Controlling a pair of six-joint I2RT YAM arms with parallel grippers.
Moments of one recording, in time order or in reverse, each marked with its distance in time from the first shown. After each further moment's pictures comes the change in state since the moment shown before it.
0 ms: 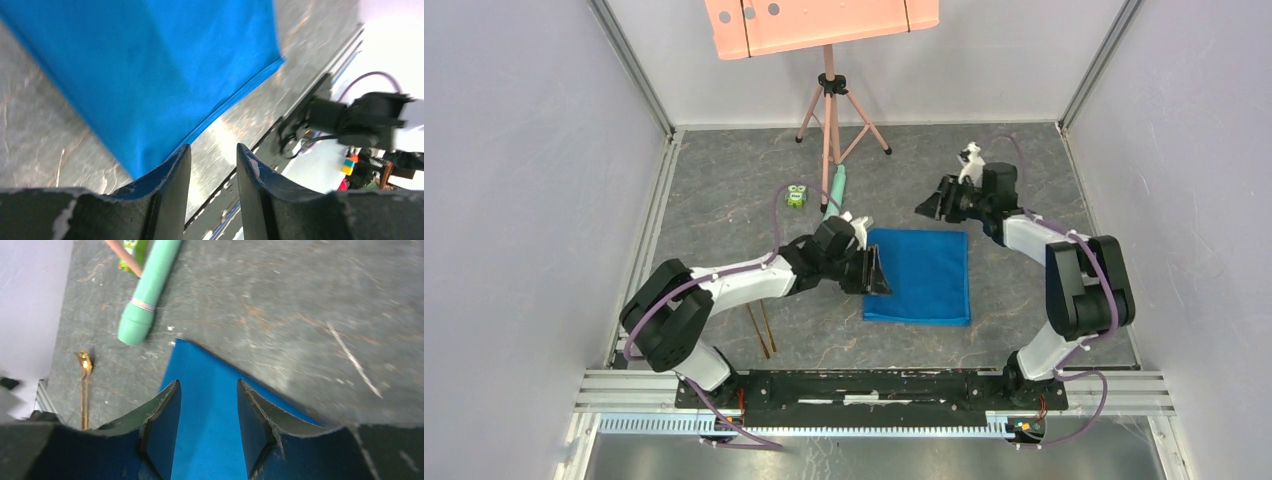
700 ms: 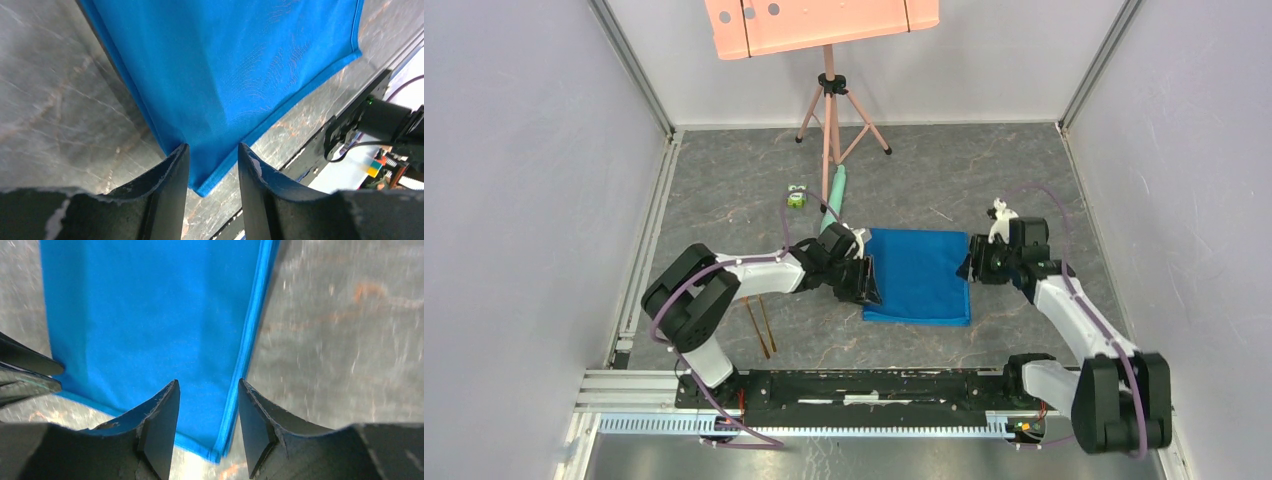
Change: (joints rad) left arm 0.051 0.144 0.029 -0.023 0.018 0.053; right arm -0.099 -0.546 -0.335 -0.521 0.266 -0.225
